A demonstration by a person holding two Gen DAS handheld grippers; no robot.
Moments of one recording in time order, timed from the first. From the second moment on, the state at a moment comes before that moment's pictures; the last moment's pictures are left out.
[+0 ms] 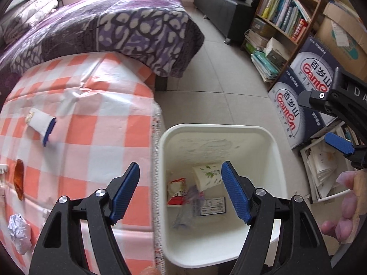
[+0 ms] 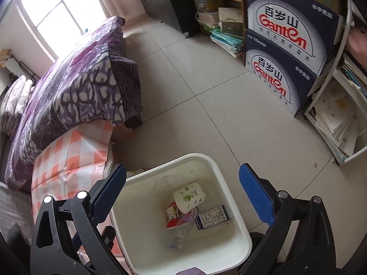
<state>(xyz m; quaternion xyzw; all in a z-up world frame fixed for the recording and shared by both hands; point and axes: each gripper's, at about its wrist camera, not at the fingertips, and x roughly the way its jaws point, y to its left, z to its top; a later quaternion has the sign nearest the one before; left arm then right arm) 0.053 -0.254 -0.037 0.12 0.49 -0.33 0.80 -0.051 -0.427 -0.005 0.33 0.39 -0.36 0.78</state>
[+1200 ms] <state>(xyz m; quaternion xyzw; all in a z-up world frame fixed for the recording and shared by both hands) 0.133 0.027 -0.079 0.11 0.63 -0.09 0.76 0.069 -0.255 -0.042 0.20 0.50 -0.20 0.82</state>
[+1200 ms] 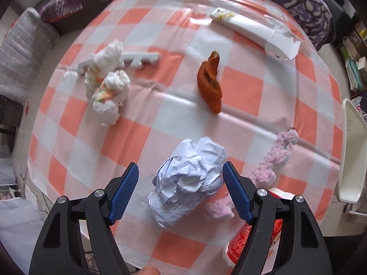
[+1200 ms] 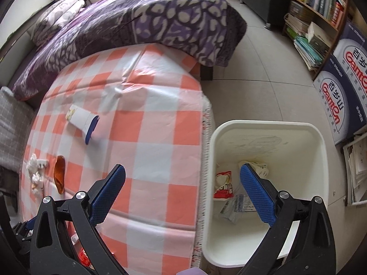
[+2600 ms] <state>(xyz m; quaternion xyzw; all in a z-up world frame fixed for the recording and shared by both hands) 0.176 0.093 -0.020 -0.05 0.59 -0.10 0.80 0.269 -0.128 -0.093 0.00 0.55 0.01 0.83</state>
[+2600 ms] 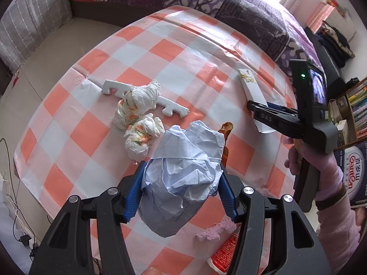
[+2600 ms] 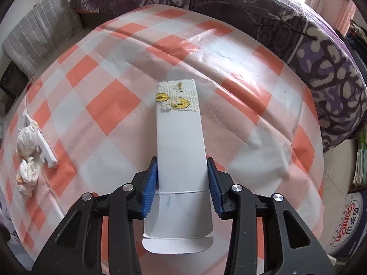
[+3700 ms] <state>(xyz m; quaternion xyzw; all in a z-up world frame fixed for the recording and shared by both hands) 0.163 0.031 0.009 -0.03 0.53 -0.11 0.84 0.096 -0.219 -0.013 0.10 0.49 -0.13 0.86</state>
